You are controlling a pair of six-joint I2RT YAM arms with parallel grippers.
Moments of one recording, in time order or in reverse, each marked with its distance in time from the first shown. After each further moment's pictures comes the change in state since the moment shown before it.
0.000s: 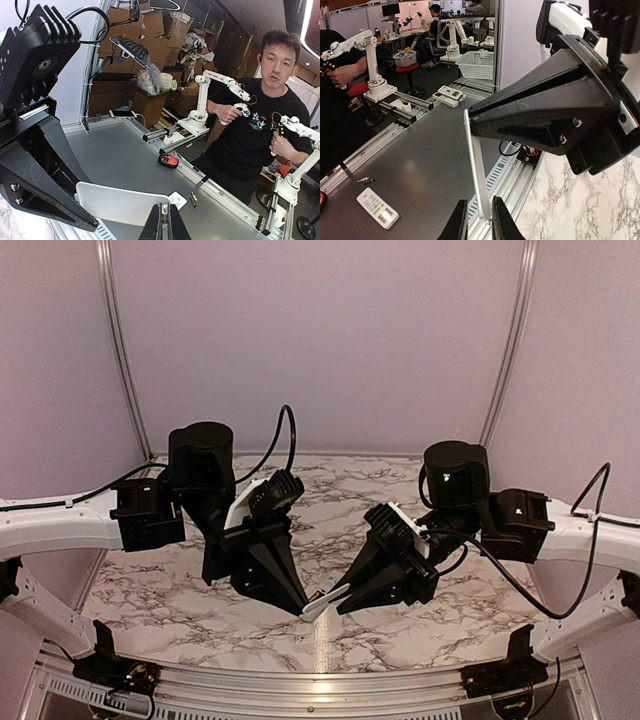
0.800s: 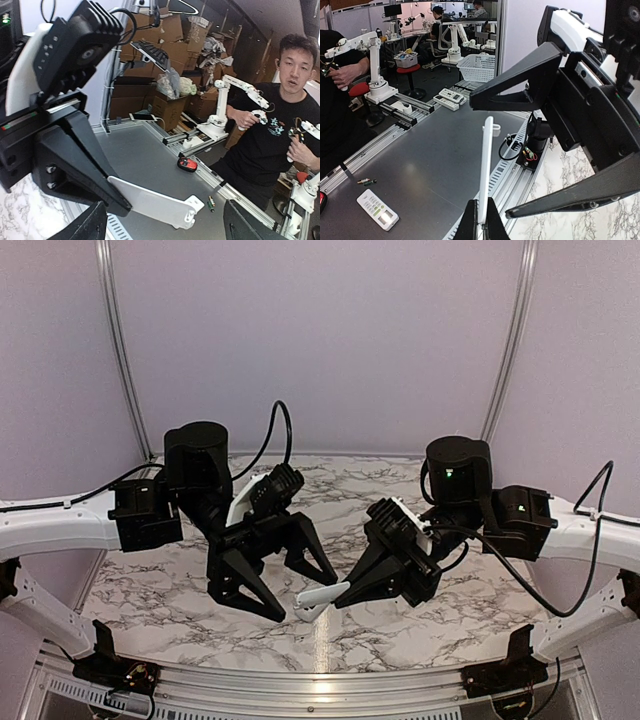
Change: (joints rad) left arm 0.011 -0.006 -0.014 0.029 -0.059 -0.004; right arm 0.004 0.002 0.024 -0.011 -0.008 -0.004
